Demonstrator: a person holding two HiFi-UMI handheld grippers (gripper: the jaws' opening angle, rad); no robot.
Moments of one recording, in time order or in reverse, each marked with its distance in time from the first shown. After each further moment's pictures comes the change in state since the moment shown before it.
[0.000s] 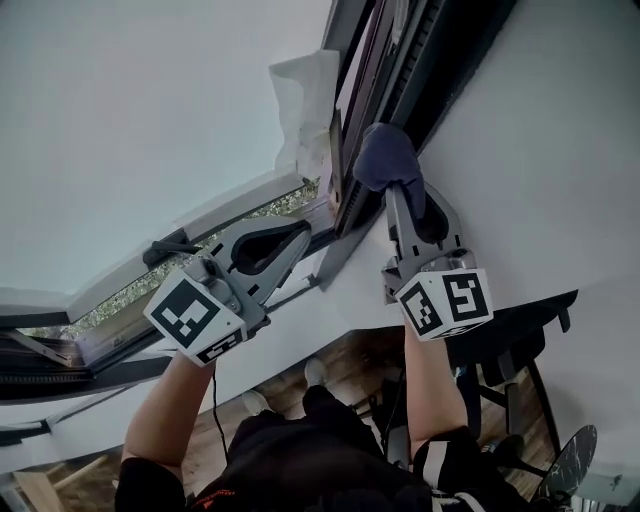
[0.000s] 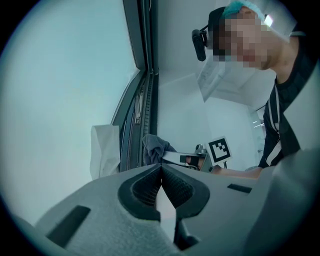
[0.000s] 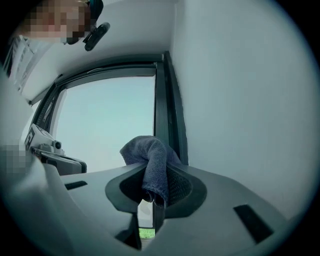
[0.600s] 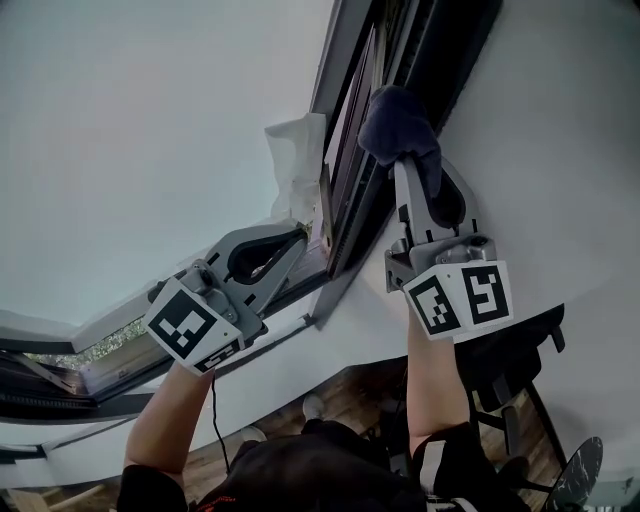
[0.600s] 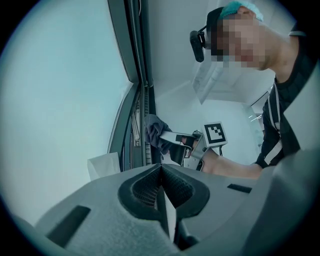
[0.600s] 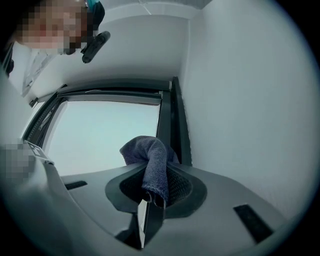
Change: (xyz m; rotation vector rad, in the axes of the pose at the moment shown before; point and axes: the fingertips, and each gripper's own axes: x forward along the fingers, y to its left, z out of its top) left arm 0.014 0.013 0.069 0.125 -0.086 -0.012; right arm 0.028 0.000 0.140 -0.093 -0.239 0.014
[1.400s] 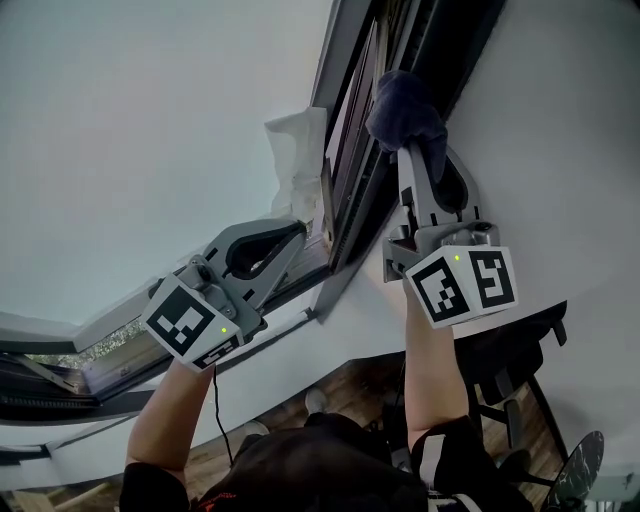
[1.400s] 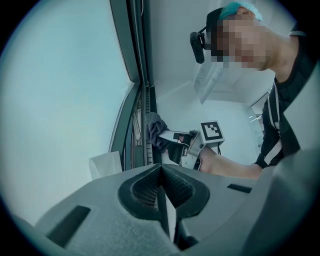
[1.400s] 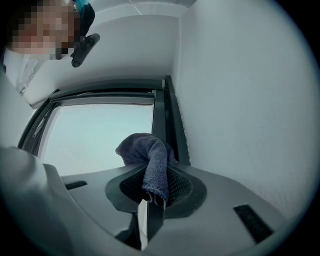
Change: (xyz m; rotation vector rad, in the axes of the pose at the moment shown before) left arm -0.002 0.004 0.001 -0.007 0.002 -0.002; right arm 0.009 -0.007 0.003 0.074 -0.008 -0.038
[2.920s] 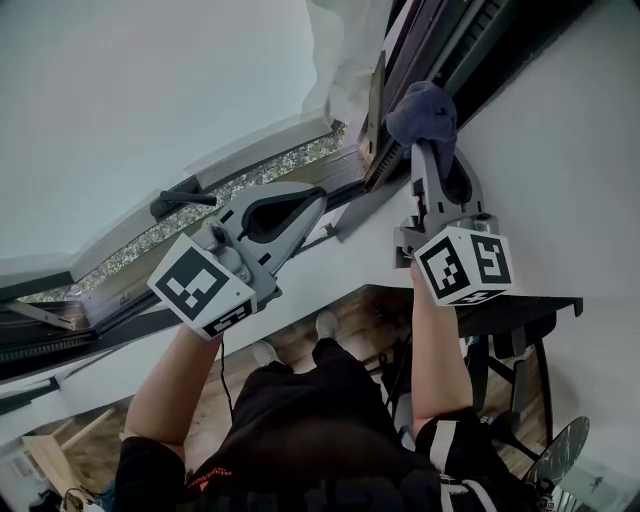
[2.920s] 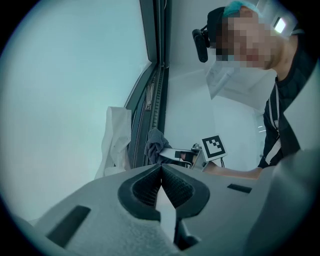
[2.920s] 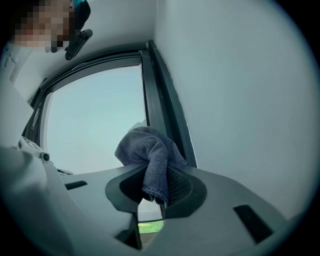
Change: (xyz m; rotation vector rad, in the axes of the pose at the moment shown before) left arm -0.041 -0.014 -0.115 -0.198 0.150 0.050; right arm -0.063 0.007 -0.185 0.168 0.295 -0.077
